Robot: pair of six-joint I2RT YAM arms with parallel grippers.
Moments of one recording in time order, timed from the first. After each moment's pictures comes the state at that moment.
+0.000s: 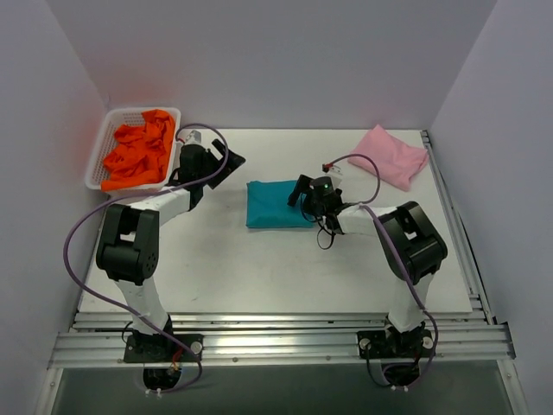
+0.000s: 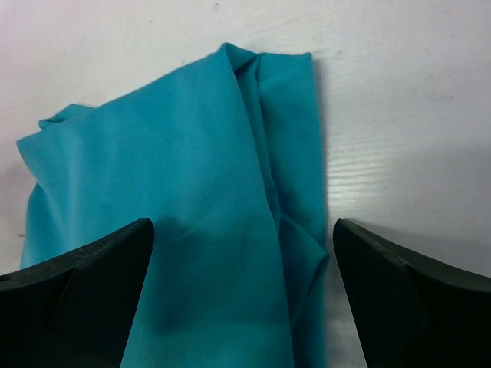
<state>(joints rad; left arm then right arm) -0.24 1.86 1.18 0.28 0.16 -0.89 0.48 1.86 0.93 0.29 0.19 0.71</state>
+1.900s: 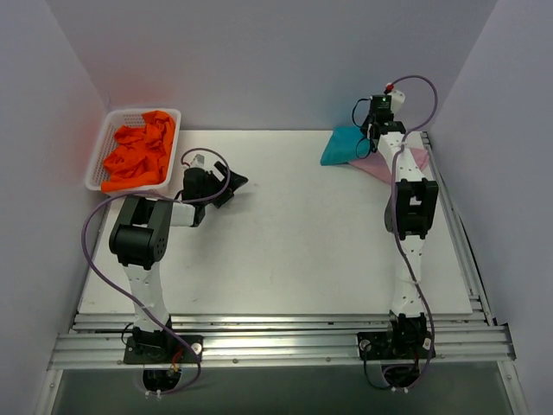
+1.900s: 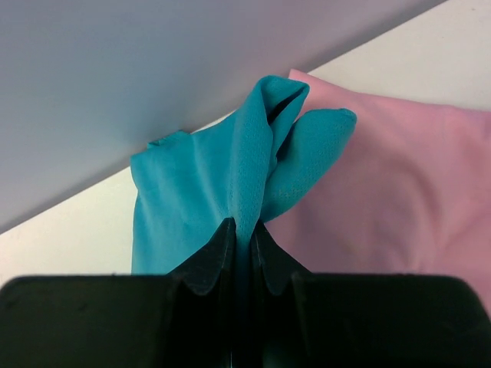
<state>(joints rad) -0.21 2.04 1.03 0.60 0.28 -0.96 0.04 2.48 2.33 -0.41 0.25 0.45</state>
